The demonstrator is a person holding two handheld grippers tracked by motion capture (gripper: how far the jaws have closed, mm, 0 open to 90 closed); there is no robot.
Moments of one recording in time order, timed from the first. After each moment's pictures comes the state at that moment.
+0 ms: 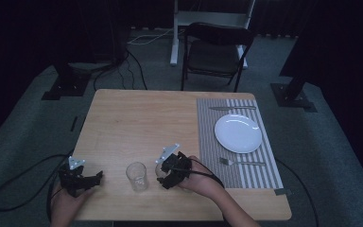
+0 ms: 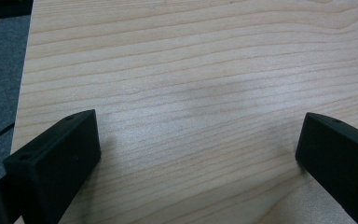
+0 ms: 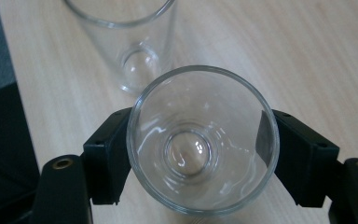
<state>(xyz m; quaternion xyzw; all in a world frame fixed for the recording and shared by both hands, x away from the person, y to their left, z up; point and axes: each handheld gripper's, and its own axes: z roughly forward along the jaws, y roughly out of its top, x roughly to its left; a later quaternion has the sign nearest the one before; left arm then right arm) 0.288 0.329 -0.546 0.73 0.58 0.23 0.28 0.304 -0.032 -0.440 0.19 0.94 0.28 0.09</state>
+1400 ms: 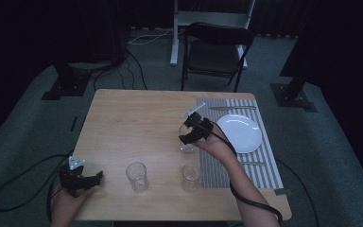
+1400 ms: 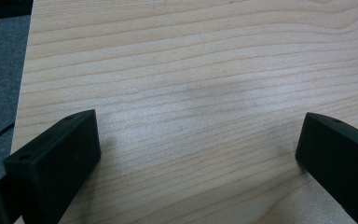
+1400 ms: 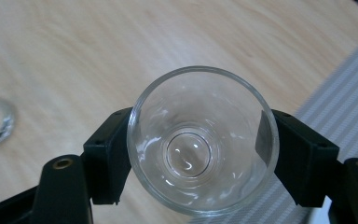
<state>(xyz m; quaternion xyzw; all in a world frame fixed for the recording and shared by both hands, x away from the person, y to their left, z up) 0.288 0.329 -0.546 0.73 0.58 0.23 0.28 0.416 -0.094 -0.407 0.34 0.89 0.26 0.14</state>
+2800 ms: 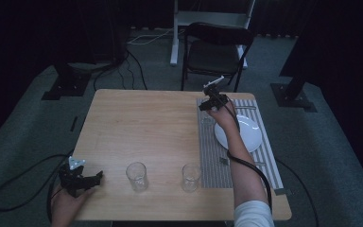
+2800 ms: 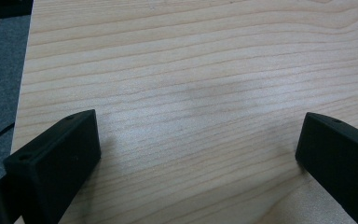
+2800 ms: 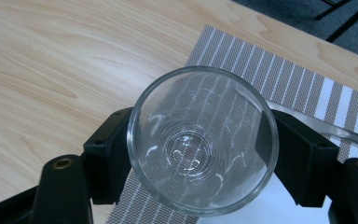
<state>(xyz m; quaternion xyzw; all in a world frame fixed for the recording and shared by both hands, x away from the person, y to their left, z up) 0.288 0.328 -0.546 0.73 0.58 0.23 0.28 0.552 -0.155 -0.428 0.52 0.81 0.22 0.18</state>
